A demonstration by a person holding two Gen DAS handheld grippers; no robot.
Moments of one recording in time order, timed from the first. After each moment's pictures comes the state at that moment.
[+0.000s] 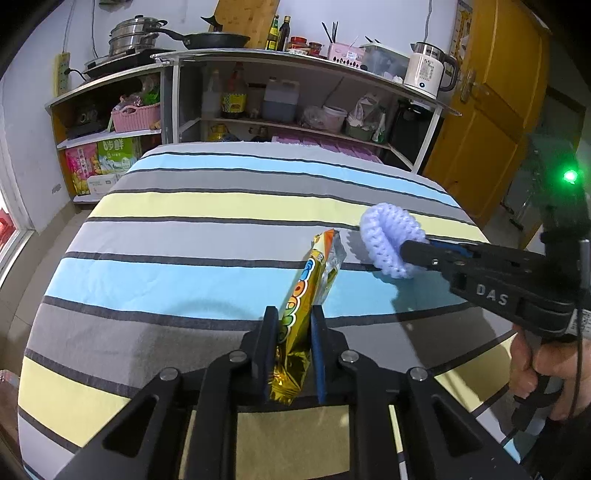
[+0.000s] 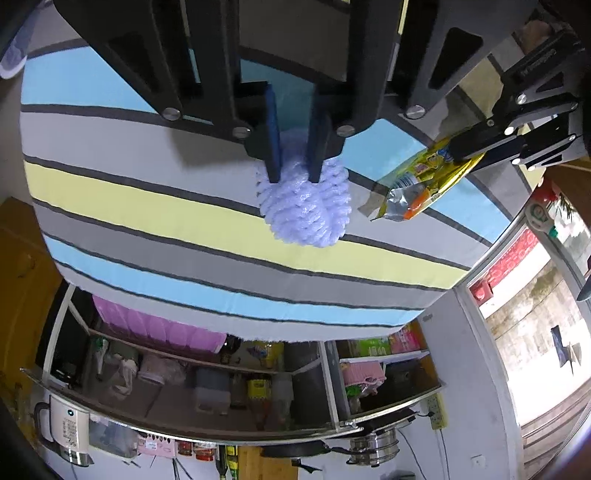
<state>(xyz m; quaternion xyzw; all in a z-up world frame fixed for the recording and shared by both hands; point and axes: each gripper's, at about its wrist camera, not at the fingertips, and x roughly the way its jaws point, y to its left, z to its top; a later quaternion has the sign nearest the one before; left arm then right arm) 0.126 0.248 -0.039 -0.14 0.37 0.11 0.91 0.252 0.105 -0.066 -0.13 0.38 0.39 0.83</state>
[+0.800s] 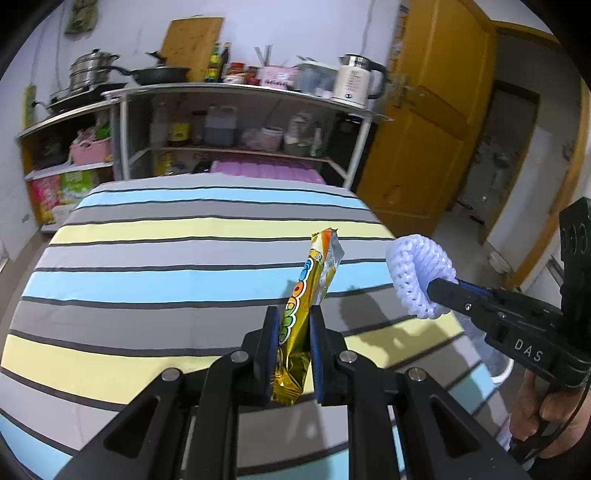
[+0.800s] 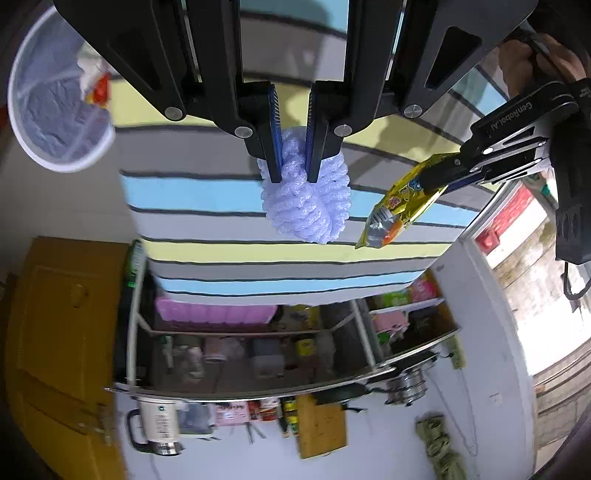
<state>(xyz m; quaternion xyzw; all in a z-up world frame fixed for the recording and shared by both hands) 0.109 0.132 0.012 -0.12 0.33 0.03 0.94 0.182 -0.058 -0.014 -0.04 0.34 0.33 0.88</state>
